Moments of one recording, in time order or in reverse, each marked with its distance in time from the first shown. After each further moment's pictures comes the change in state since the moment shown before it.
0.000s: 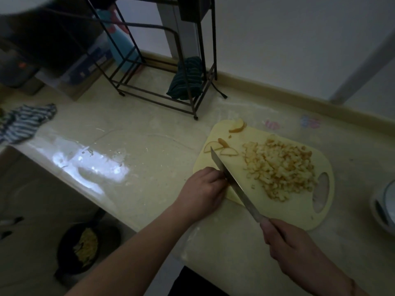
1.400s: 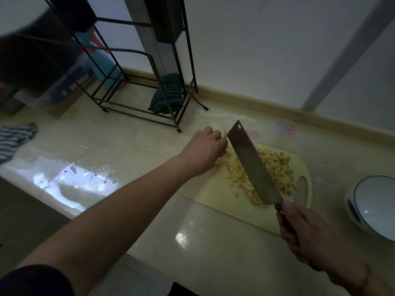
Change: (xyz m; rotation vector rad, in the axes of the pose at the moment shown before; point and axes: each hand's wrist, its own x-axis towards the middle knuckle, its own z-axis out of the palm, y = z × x) left_hand 0.131 -0.014 -0.034 0.314 -0.368 -0.014; right_hand 0.004 -0.013 -0.055 0.494 -0.003 0.225
